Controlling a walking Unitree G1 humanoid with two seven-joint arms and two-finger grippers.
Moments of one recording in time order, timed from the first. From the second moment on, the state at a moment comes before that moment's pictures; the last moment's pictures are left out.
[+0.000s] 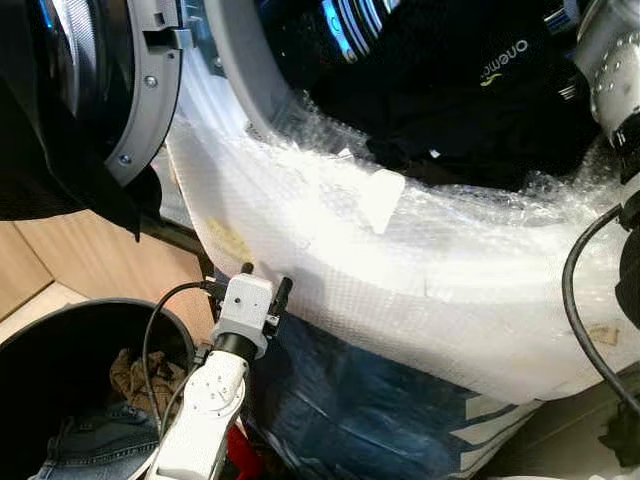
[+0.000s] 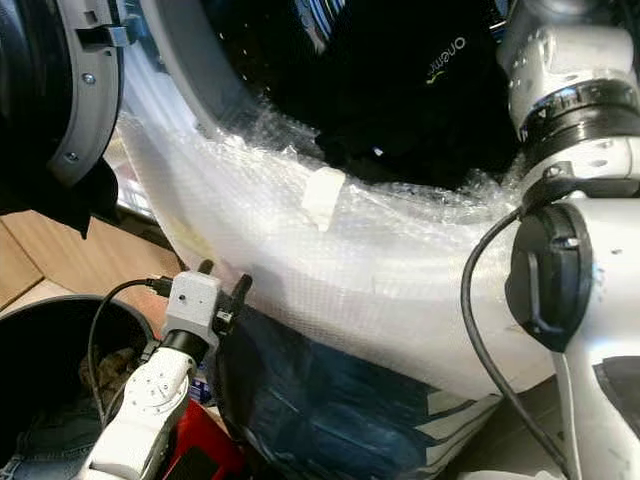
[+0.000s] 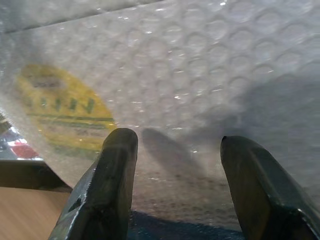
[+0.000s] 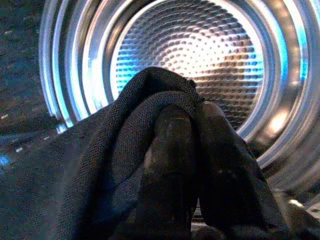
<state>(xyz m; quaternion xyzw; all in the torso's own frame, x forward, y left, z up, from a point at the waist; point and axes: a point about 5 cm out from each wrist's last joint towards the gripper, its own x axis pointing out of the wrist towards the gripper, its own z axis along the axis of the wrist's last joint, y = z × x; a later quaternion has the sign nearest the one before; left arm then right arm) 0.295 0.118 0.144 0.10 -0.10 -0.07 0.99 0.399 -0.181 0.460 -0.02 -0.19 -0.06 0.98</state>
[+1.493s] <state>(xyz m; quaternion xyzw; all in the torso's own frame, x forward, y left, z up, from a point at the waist) 0.294 0.118 0.143 0.11 -0.10 -0.08 0.99 0.311 -0.153 0.396 0.01 -0.23 0.20 0.95</state>
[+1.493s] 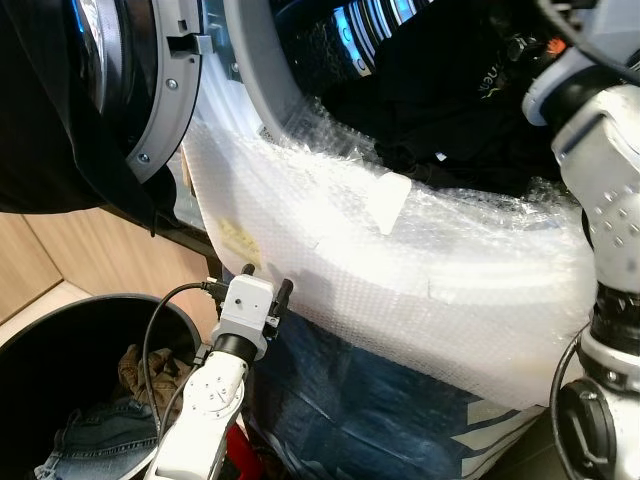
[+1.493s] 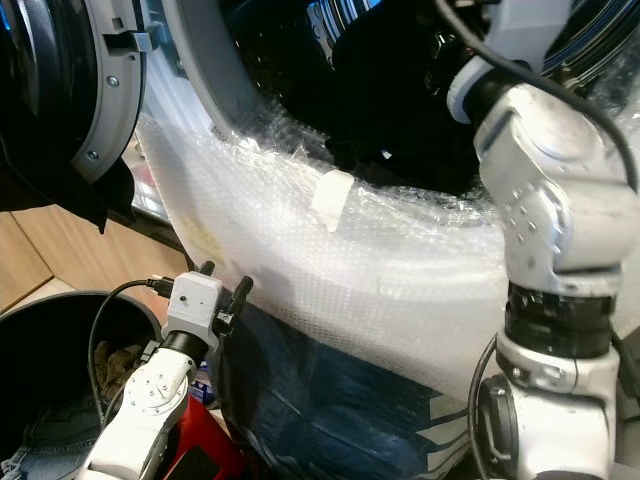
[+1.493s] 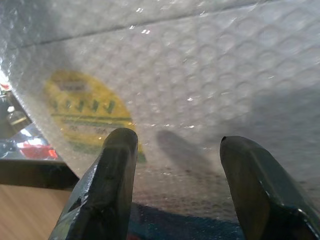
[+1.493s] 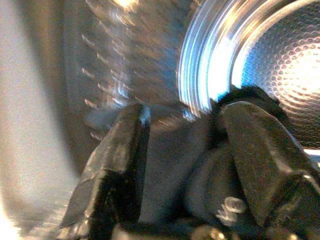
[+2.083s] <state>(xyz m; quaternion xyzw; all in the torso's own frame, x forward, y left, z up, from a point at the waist) 0.297 0.124 0.147 0.12 -0.10 -0.08 0.98 0.230 -0.088 0.271 0.01 -0.05 0.57 0.82</state>
